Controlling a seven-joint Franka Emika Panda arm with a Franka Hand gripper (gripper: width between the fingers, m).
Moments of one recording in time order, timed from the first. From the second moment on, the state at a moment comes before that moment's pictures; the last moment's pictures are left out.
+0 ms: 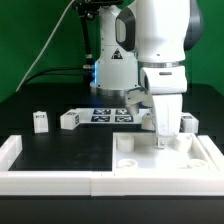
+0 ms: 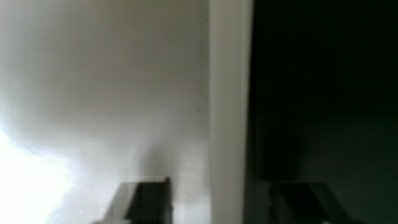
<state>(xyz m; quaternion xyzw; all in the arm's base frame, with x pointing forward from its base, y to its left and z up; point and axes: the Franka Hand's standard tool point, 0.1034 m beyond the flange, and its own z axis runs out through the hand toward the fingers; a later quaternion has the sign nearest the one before) 0.493 0.077 0.006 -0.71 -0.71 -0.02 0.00</state>
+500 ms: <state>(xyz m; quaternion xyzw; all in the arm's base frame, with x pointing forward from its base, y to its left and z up) 0.493 0.076 0.006 -0.71 -0.71 -0.02 0.00</state>
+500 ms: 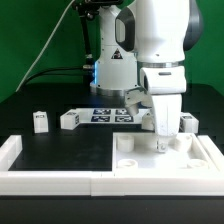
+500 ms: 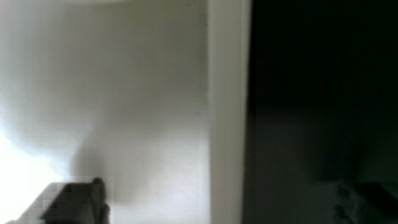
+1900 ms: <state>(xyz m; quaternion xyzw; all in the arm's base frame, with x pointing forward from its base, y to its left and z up) 0.454 0.095 0.047 -0.93 -0.36 -0.04 0.01</state>
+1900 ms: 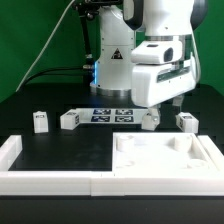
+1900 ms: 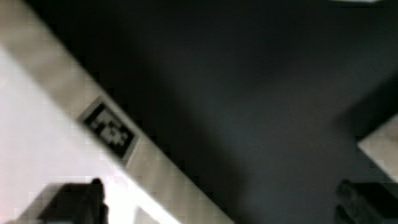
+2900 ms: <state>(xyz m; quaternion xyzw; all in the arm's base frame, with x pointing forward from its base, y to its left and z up) 0.419 0.153 0.037 -1.00 -0.07 0.01 0.03</state>
